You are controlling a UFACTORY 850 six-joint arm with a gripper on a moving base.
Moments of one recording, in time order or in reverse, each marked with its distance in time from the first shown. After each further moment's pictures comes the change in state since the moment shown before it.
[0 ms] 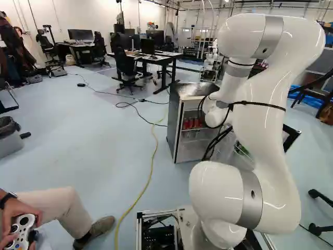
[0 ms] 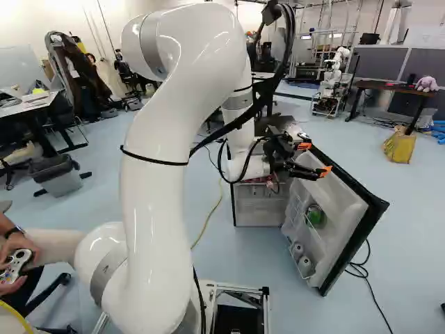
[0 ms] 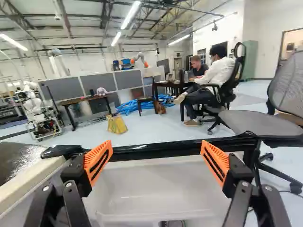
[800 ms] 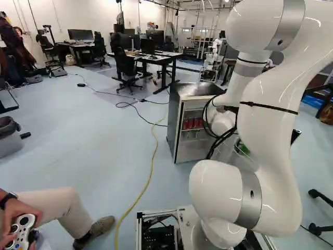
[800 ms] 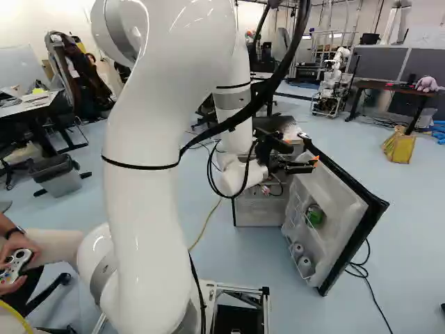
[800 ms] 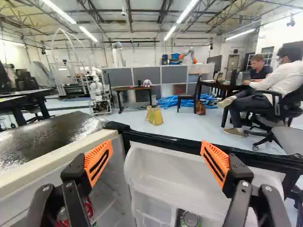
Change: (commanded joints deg) arm -3.3 7.1 10.5 -24.1 0.0 0.0
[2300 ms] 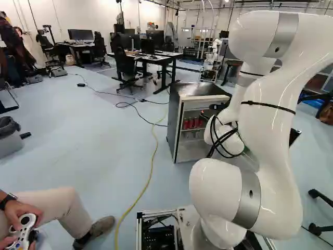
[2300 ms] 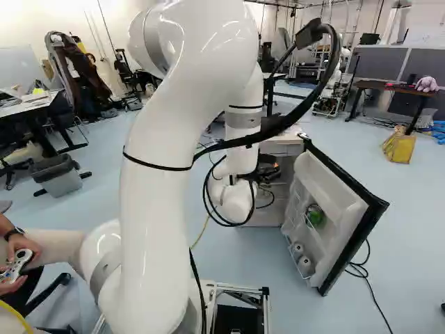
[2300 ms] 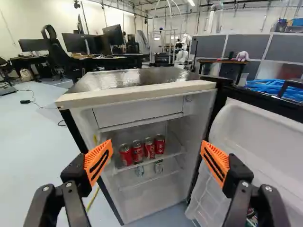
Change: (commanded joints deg) arm -3.8 -7.6 3.4 -39.3 0.0 0.0
